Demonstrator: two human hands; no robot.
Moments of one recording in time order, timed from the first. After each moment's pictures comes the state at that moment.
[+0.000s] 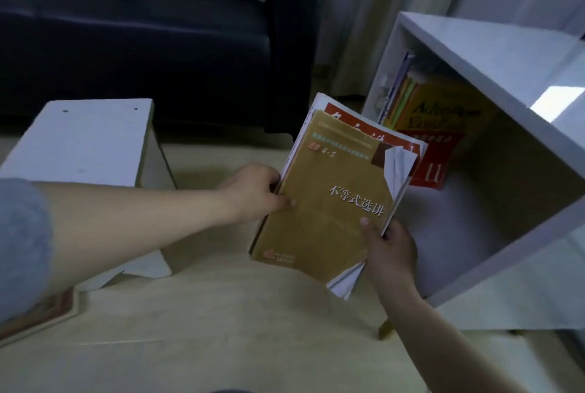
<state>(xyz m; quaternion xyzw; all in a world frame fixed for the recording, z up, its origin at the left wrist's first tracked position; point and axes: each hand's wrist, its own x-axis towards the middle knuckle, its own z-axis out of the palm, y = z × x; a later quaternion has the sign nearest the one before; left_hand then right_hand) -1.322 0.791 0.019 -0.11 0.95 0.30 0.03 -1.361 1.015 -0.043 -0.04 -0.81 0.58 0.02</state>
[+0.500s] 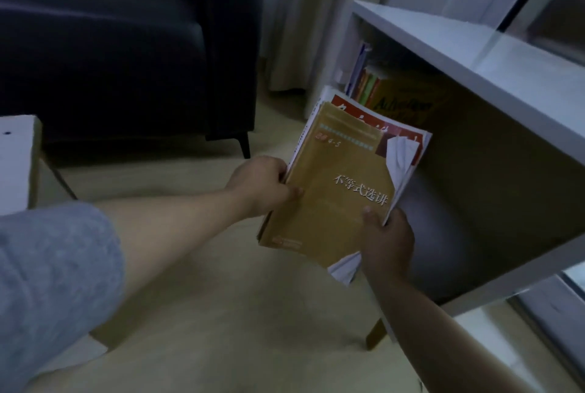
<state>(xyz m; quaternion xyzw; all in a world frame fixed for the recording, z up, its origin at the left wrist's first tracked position) -1.433 0.797 -0.010 -0.02 0.95 0.31 0.00 -1.405 0.997 -0.042 -0.15 -0.85 0.47 0.19</state>
